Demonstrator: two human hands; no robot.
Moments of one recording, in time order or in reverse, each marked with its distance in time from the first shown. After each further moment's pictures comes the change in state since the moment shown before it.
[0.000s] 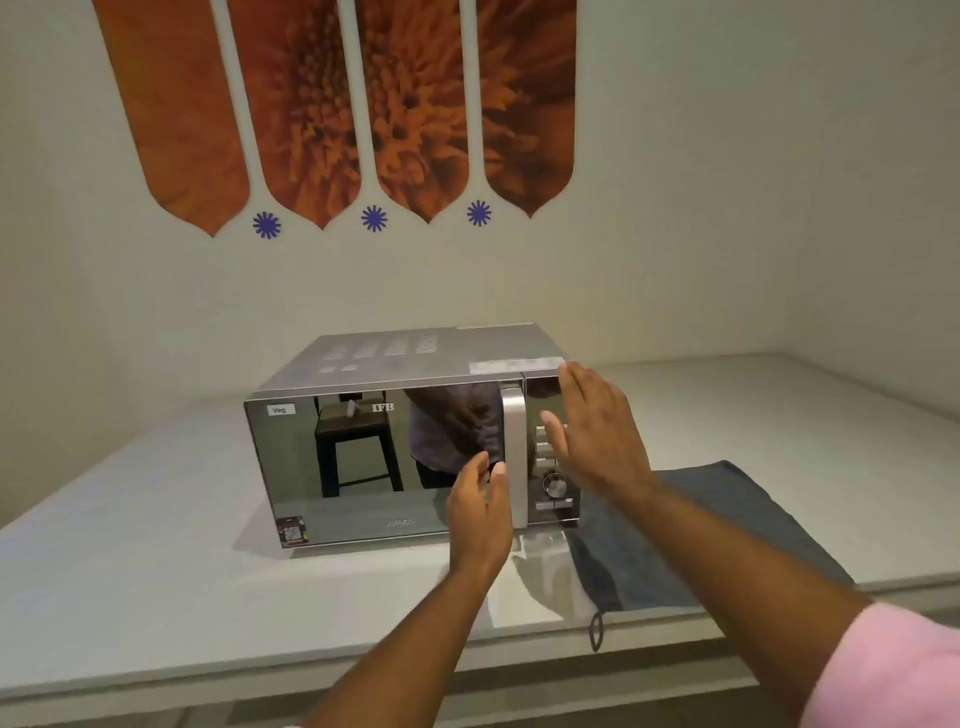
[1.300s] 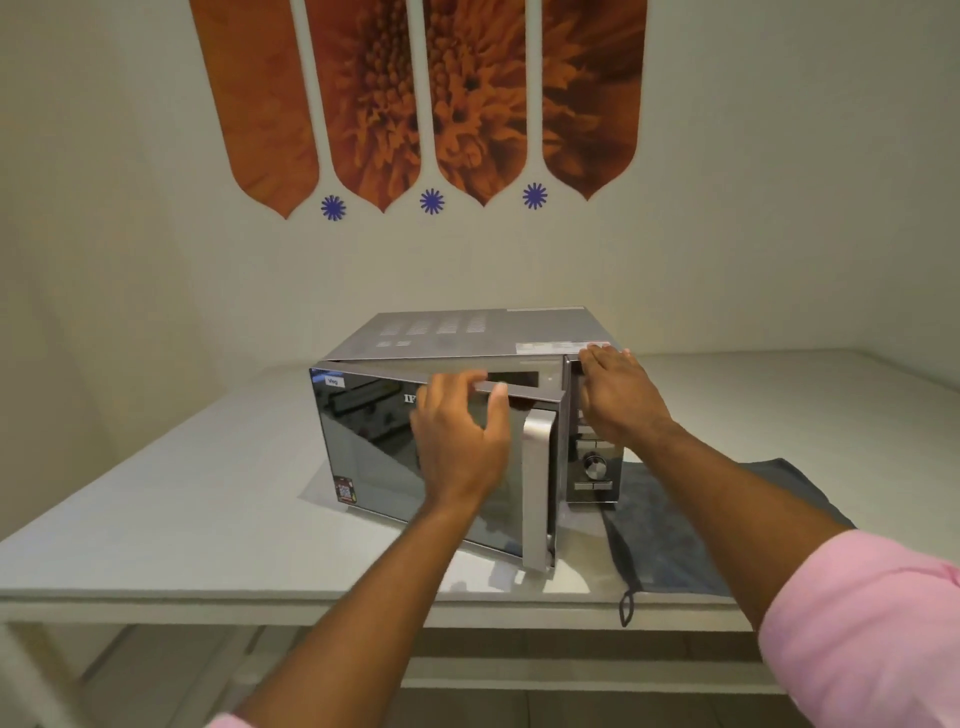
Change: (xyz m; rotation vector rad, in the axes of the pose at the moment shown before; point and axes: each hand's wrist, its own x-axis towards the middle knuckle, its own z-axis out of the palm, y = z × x) left_hand 0.004 0.078 -0.080 0.344 0.343 0.403; right_hand 0.042 0.002 0.013 0.023 -0.193 -0.072
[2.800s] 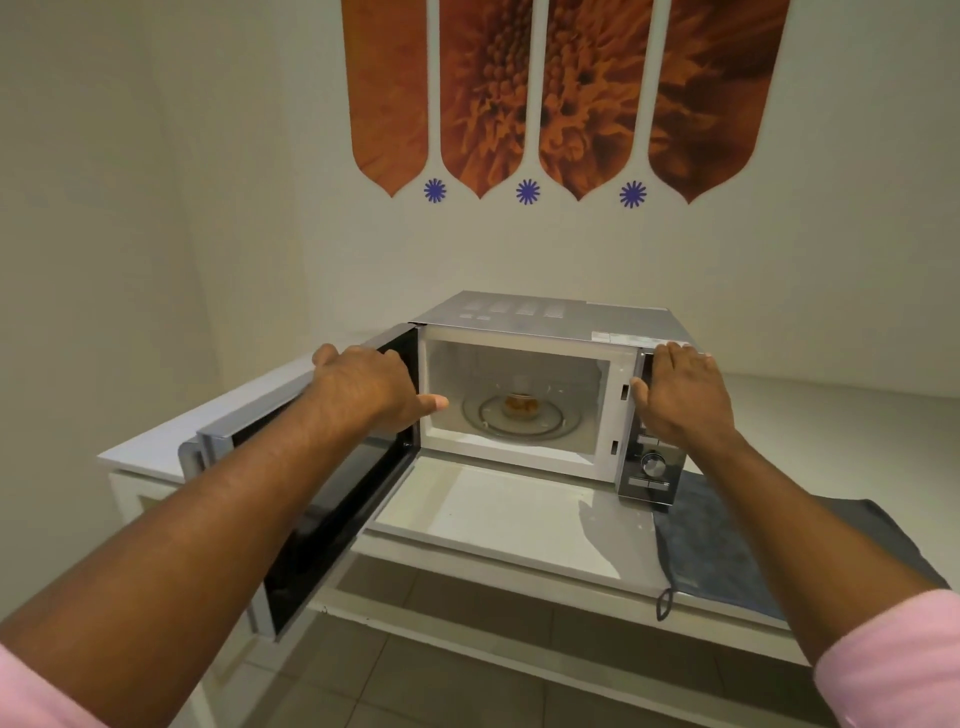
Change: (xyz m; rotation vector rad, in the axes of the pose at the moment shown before) left_hand 0.047 0.011 -0.177 1.231 -0.759 -0.258; right_hand -0.011 -0.016 -0.003 -0.151 0.047 0.011
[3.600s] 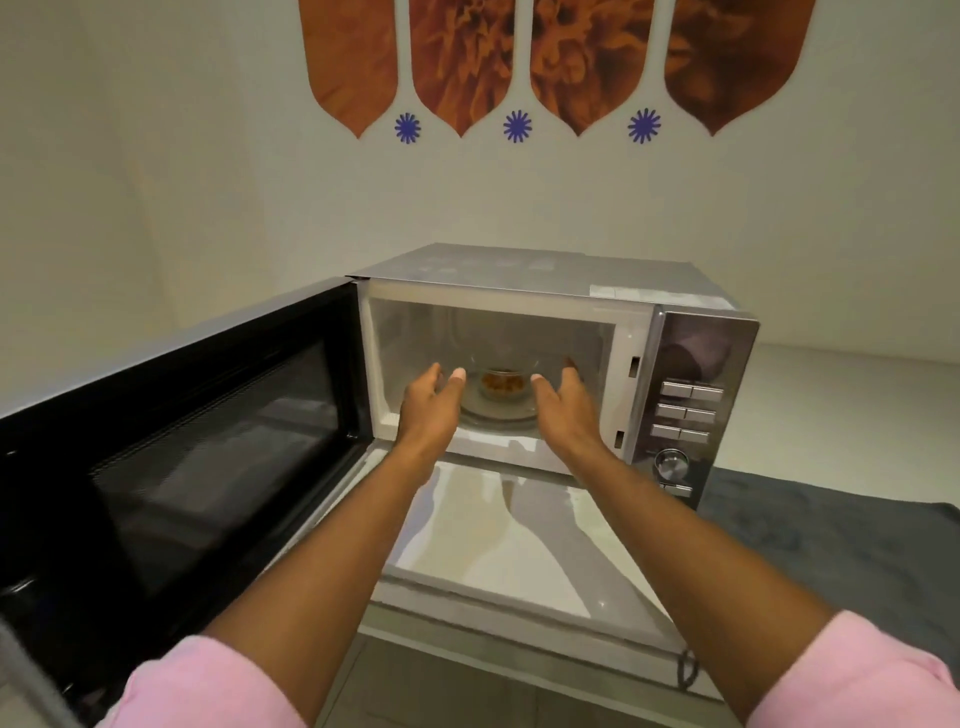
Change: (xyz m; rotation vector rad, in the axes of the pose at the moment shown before) left_hand 0.161 0.148 0.176 -1.597 0.104 -0.123; right_hand 0.030 -0.104 0.146 1.132 -0.279 0.388
